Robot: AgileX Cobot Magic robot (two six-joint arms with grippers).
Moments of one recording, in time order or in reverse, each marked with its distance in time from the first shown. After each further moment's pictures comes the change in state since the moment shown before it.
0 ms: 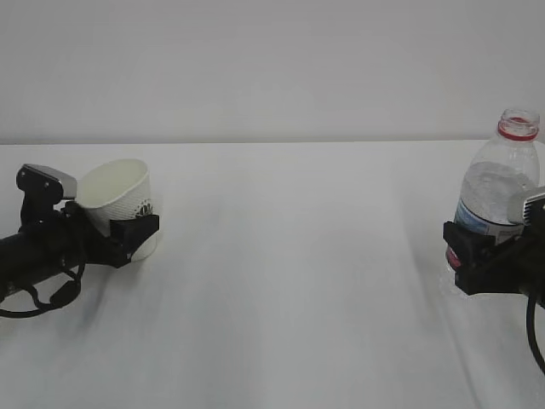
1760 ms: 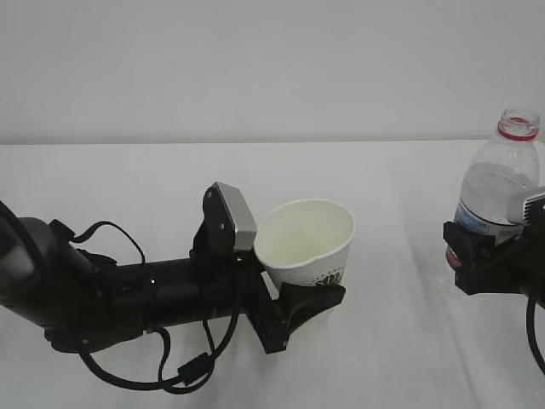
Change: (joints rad) left arm -0.568 -0.034 -0.105 0.071 0.011 -0.028; right arm 0.000 0.000 0.000 0.000 0.000 0.000
